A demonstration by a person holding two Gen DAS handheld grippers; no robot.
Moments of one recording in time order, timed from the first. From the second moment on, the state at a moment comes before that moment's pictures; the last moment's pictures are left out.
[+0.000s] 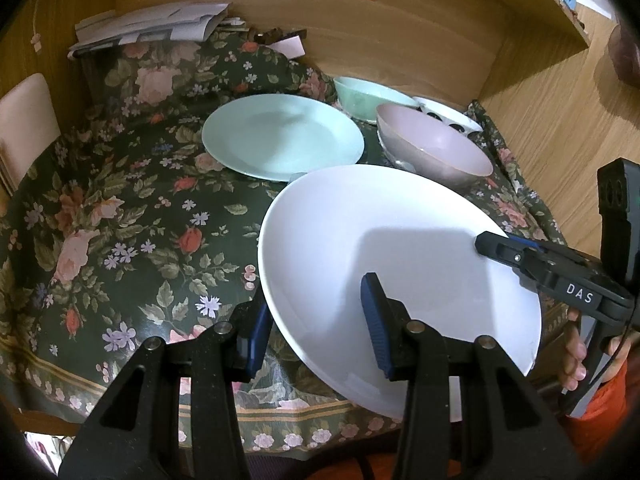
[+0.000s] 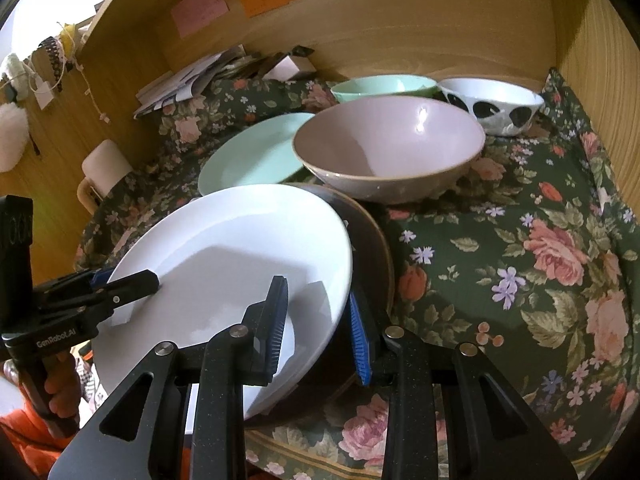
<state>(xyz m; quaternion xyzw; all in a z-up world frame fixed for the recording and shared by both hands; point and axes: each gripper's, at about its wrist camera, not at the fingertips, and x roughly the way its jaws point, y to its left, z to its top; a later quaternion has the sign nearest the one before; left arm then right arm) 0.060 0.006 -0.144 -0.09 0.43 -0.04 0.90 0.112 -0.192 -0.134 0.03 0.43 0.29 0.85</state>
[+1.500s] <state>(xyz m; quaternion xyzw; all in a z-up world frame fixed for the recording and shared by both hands) 0.097 -0.006 -0.161 -0.03 0.45 -0.03 0.89 0.118 -0.206 -0.123 0.02 0.42 0.26 0.87</state>
